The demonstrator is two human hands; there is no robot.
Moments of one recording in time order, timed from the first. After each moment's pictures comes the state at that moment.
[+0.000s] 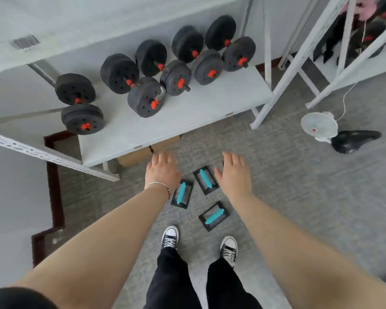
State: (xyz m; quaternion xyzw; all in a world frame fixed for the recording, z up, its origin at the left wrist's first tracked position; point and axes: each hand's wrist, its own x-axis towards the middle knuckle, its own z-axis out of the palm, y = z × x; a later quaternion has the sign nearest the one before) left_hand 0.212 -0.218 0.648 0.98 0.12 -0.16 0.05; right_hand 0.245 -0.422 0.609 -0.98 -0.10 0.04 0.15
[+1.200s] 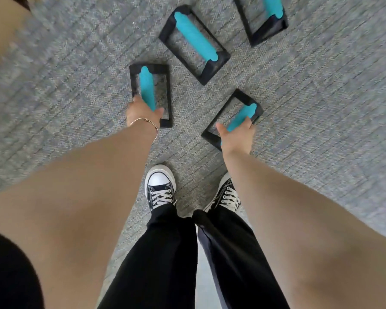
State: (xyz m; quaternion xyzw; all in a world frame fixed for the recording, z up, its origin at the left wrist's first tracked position) left_hand 0.186 -0.179 0.000 0.87 0.30 -0.33 0.19; right_hand 0.105 -0.383 0.008 -0.80 0.46 0.23 0.31
